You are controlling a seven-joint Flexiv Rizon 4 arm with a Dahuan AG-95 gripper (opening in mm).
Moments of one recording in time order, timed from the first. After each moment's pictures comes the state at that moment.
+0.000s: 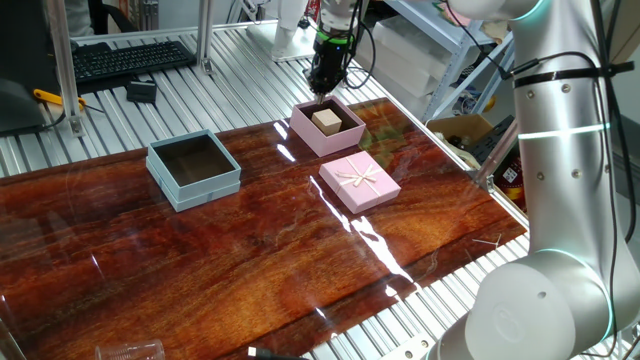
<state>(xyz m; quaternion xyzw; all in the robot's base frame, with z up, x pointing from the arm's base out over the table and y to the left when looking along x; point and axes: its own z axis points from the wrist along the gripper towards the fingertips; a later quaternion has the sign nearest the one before) 0.736 -0.245 0.096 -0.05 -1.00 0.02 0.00</state>
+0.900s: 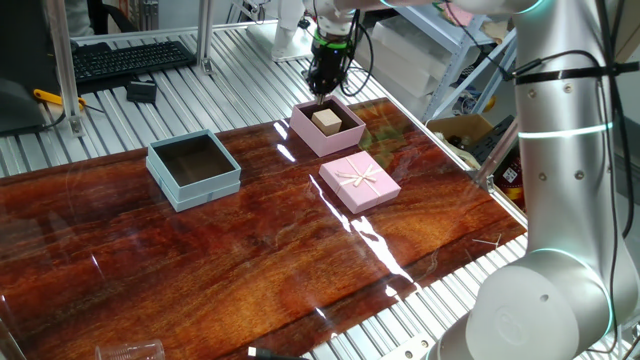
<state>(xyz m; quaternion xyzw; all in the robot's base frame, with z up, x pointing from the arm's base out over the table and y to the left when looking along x) 0.736 -0.245 0.096 -0.07 -1.00 0.05 -0.02</state>
